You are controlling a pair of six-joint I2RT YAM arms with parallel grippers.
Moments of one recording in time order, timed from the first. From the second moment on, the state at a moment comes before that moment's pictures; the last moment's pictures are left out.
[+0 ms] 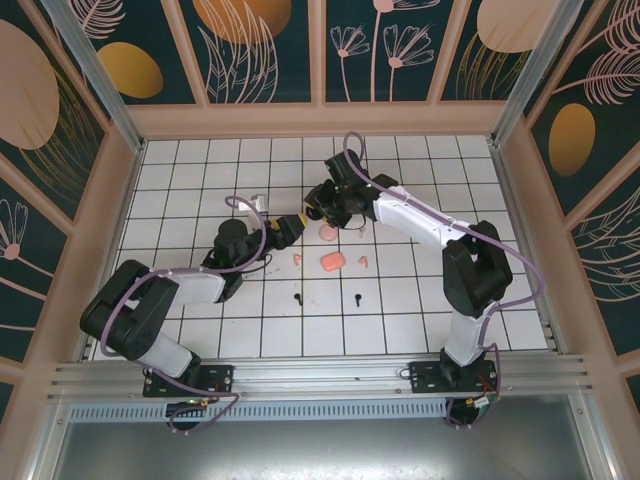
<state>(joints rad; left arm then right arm) -0.51 1.56 0.51 0.94 0.33 -0.87 0.66 1.83 1.48 -0.53 -0.22 1.26</state>
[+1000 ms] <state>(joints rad) -0.54 1.71 0.60 1.01 0.33 -0.89 0.67 1.83 1.49 -0.53 -0.22 1.26</state>
